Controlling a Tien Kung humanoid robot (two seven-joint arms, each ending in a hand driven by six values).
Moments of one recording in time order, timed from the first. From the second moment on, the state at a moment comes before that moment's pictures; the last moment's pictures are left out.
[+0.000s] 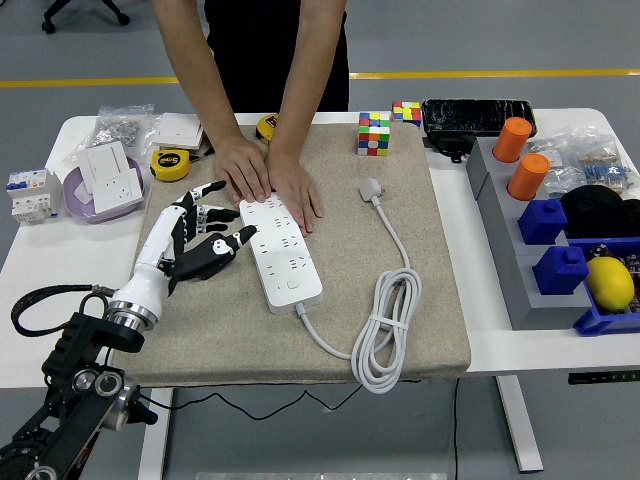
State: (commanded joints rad) left arm -0.01 0.06 -1.24 -1.56 1.47 0.18 0.01; right arm 0.07 -0.11 1.46 0.18 -1.49 0.01 -0.08
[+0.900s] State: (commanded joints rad) left arm -0.20 0.05 -1.19 -1.28 2.13 0.08 0.14; right arm 0.08 -0.11 1.46 0.18 -1.49 0.01 -0.08
